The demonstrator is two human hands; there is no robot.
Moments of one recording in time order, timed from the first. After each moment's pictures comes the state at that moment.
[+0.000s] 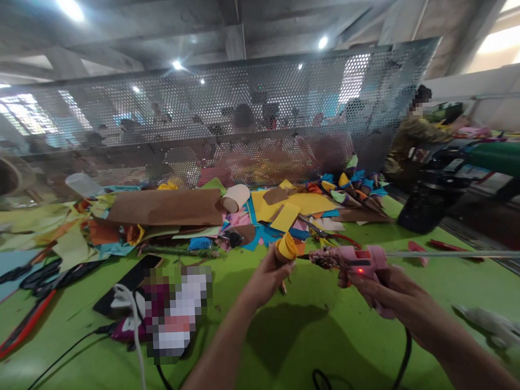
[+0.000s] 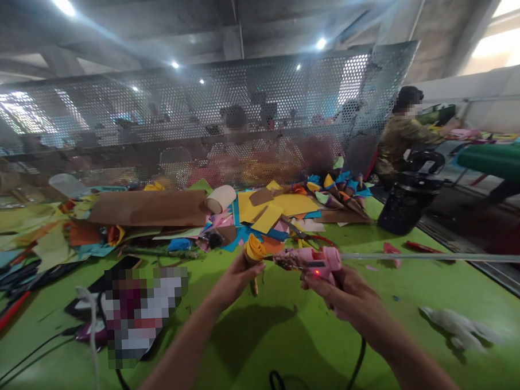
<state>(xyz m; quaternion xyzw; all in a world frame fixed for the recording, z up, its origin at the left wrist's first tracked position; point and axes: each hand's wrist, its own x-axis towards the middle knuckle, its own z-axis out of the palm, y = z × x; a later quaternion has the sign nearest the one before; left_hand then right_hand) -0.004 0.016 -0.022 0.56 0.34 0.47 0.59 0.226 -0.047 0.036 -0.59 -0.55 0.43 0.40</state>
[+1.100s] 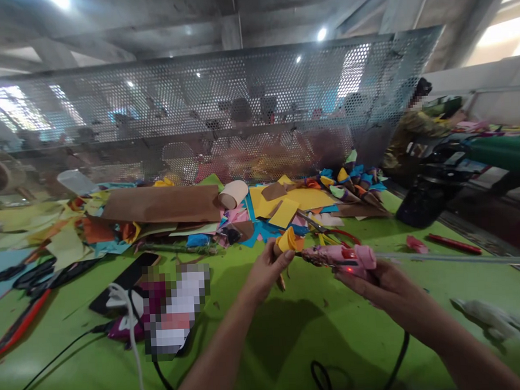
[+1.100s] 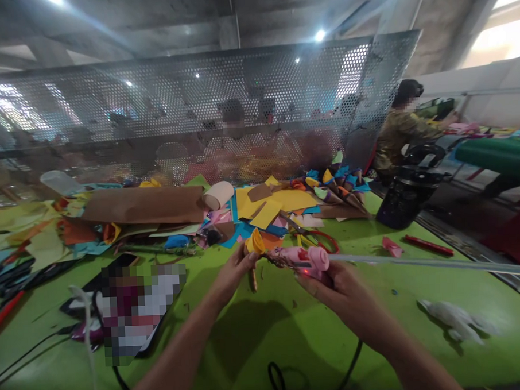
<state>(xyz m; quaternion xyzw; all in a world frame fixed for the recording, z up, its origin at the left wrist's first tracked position) -0.006 0.011 -0.011 0.57 0.43 0.47 0.52 0.212 -0.043 0.057 -0.55 -0.66 0.37 0.35</state>
